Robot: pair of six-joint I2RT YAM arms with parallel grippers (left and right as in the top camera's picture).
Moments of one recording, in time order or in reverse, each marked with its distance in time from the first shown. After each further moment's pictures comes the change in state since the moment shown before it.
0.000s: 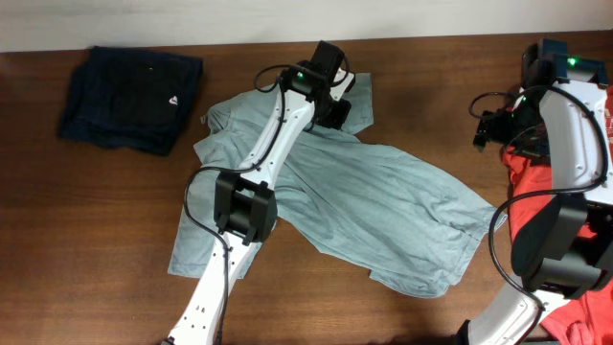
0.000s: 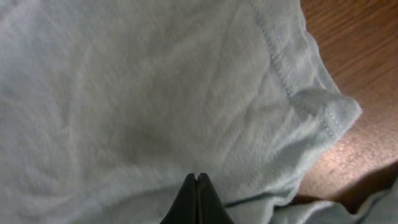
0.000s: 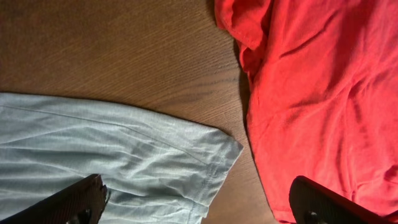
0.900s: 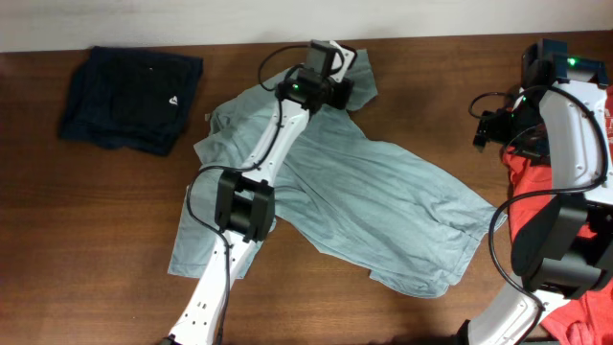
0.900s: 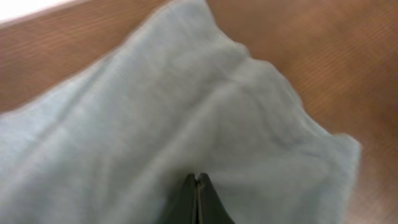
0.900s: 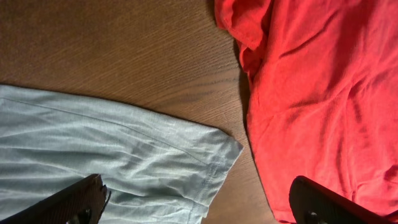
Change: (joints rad) left arm 0.048 0.137 0.019 0.554 0.024 -0.003; right arm 0.000 0.000 0.000 0.000 0.000 0.000
